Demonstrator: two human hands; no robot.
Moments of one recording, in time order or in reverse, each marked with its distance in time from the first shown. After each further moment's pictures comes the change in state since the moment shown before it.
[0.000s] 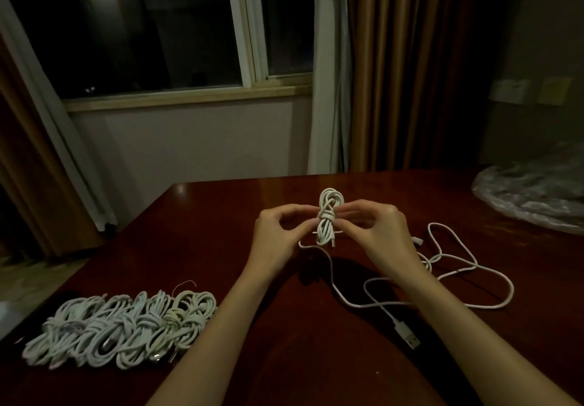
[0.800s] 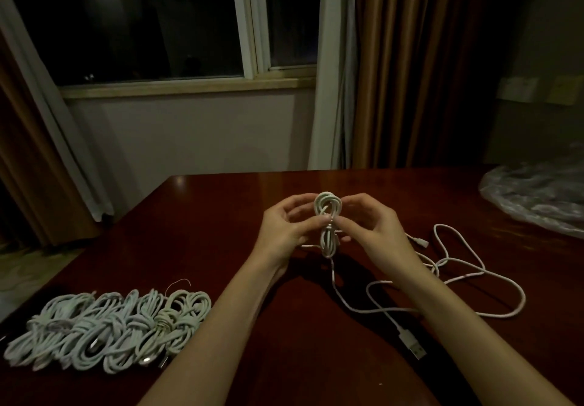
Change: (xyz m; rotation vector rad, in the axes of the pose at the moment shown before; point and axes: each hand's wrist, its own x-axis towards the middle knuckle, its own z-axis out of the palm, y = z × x) left_hand 0.008 0.004 0.010 -0.472 -0.074 -0.268; right_hand 0.004 0.002 0.006 0.292 -0.137 0.113
